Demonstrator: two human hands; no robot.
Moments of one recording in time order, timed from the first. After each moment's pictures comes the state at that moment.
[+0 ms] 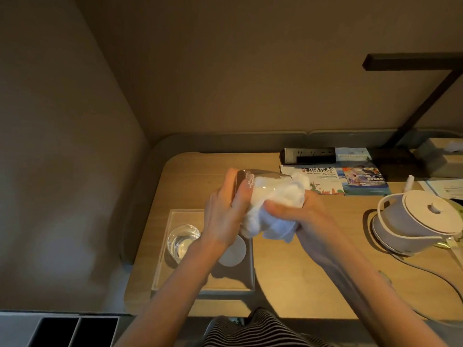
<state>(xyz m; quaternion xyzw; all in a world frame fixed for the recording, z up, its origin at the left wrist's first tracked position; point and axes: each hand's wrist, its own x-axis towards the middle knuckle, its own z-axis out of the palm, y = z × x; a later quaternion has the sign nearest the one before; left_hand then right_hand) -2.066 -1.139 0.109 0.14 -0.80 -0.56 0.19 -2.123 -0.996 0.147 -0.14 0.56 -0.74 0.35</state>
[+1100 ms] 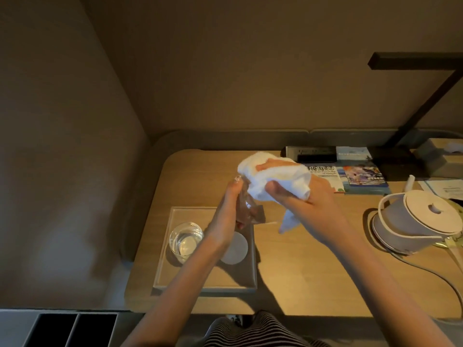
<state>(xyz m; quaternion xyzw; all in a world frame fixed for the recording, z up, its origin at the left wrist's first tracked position) -2.061 -1.139 0.098 0.20 -0.64 -0.74 0.05 -2.134 -1.006 0.156 -0.32 0.78 -0.52 0.11</state>
